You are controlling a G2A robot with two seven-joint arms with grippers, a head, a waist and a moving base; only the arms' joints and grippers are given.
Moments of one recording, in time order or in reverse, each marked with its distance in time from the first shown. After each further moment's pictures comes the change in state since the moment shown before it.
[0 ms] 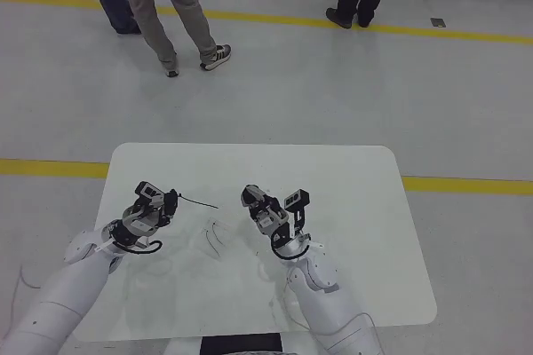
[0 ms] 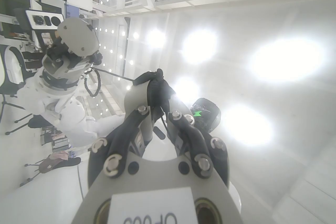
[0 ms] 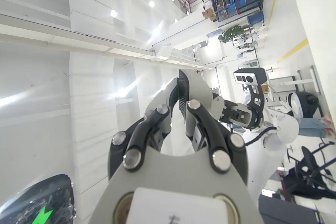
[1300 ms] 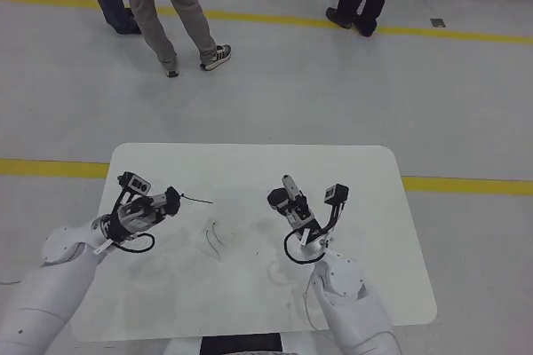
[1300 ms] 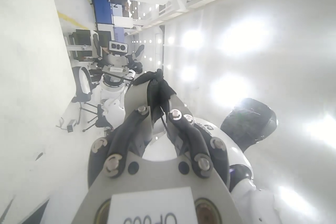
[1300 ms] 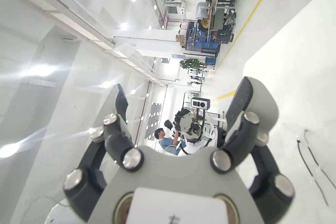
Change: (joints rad) left arm 0.063 0.040 -0.126 -0.164 0.332 -0.130 0.159; right arm -0.092 0.046 0.132 -0.184 -0.552 -0.025 -0.201
